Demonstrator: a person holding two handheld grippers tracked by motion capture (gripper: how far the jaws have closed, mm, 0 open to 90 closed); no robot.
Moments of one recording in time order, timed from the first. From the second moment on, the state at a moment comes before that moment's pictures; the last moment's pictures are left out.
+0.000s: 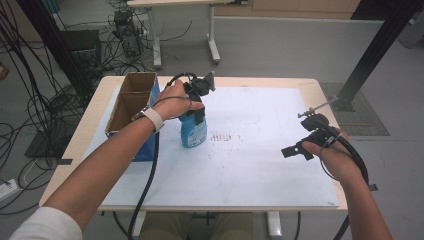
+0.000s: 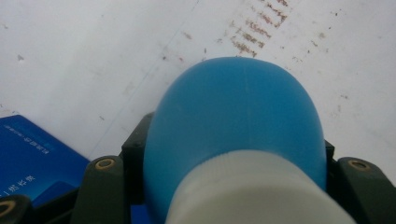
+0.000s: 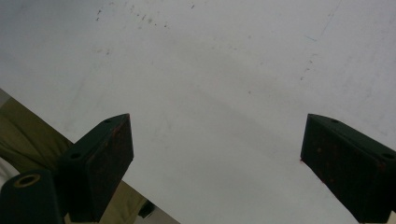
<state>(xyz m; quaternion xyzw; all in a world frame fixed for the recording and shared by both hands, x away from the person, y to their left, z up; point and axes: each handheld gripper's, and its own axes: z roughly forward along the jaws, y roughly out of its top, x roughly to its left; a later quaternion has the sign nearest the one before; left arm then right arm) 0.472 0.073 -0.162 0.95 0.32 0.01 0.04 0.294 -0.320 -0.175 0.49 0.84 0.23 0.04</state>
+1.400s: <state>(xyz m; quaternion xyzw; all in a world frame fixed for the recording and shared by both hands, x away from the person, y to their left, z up) 0.465 0.081 -0.125 0.93 0.37 0.02 0.05 0.284 -0.325 -0.172 0.49 0.84 0.23 0.04</state>
